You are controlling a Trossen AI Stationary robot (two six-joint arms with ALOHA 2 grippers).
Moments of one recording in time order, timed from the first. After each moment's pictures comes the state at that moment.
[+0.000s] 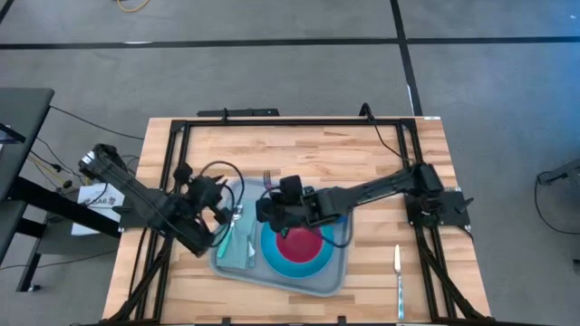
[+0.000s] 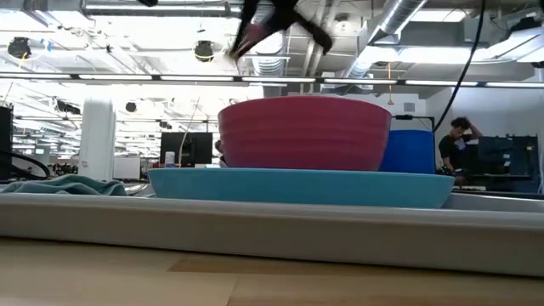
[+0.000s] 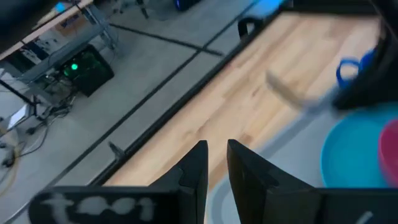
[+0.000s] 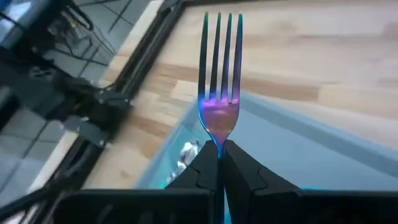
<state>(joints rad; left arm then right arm) -0.60 1.37 1.36 -1.57 -1.10 -1.24 0.27 2.02 1.81 -0.71 0.69 1.26</state>
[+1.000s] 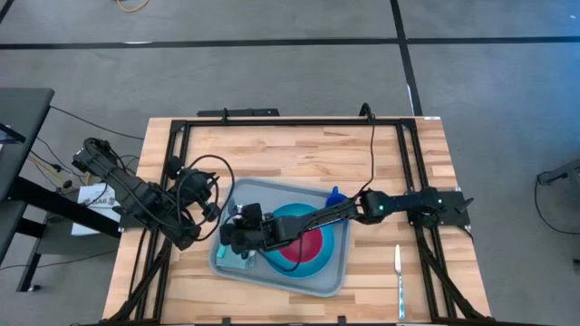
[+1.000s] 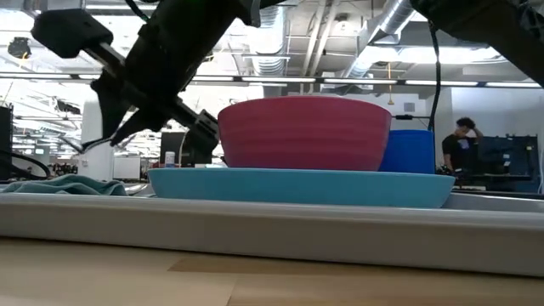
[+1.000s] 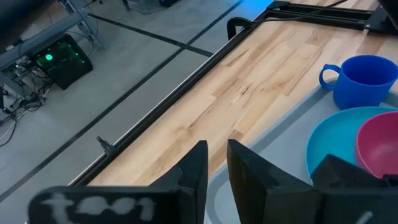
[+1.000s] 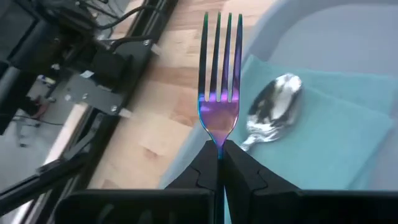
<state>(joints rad) -0.63 1.24 1.36 -1.57 -1.06 -1.20 0.26 2.63 2.35 -0.53 0.61 1.29</state>
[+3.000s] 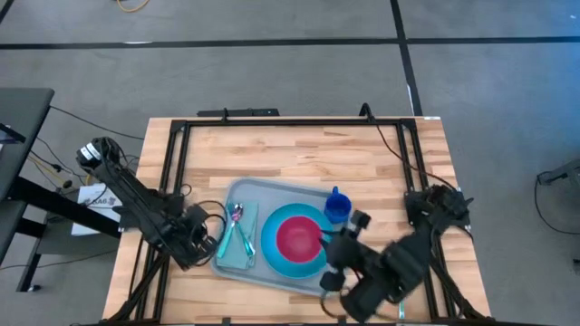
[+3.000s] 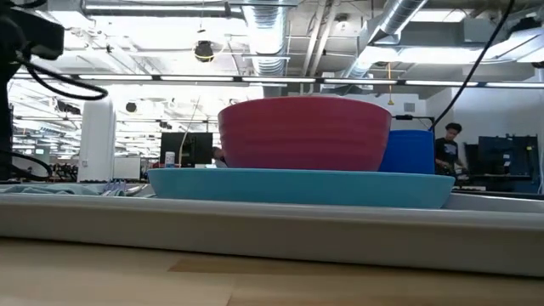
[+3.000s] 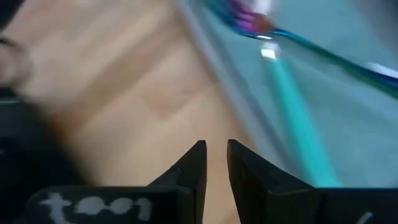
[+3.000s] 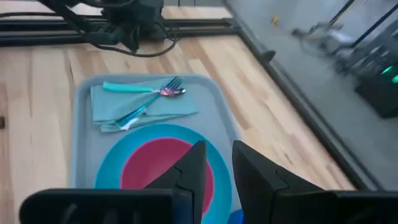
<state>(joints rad) -0.81 1.25 0.76 -1.12 -0.37 -1.72 0.72 2.00 2.27 -1.56 0.94 0.86</state>
